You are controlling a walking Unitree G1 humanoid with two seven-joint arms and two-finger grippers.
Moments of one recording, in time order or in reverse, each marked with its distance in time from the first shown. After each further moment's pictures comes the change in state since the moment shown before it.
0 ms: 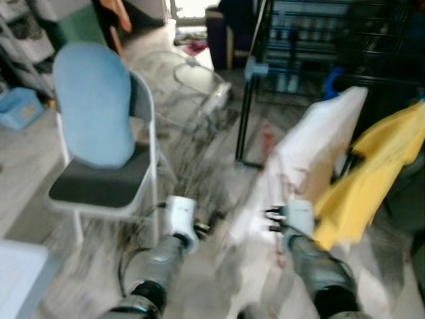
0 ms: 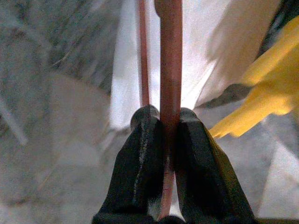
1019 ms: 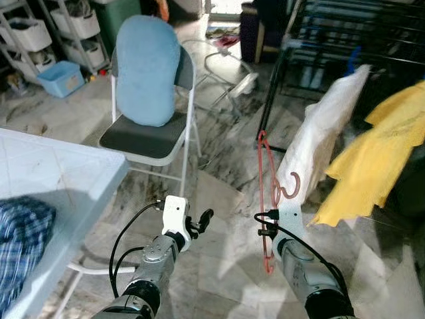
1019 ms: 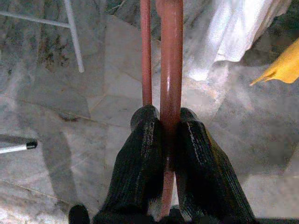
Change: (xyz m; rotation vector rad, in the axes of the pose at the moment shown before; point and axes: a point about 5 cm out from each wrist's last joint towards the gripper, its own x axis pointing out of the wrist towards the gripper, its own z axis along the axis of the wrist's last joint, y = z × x) left arm -0.005 0.017 0.004 0.018 -0.014 0.059; right arm -0.004 0.020 -0.008 0.019 0.033 0.074
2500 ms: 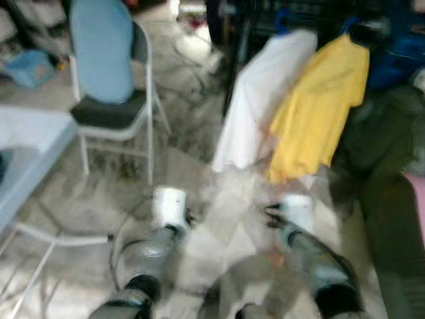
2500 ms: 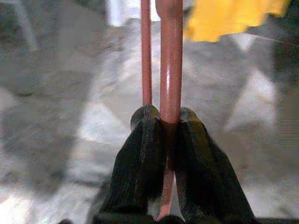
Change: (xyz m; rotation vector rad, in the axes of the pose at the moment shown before) left arm 0.006 0.000 0.014 0.044 -0.052 0.060; right arm -0.001 -0.017 0.018 -0.021 -0.054 -0.016
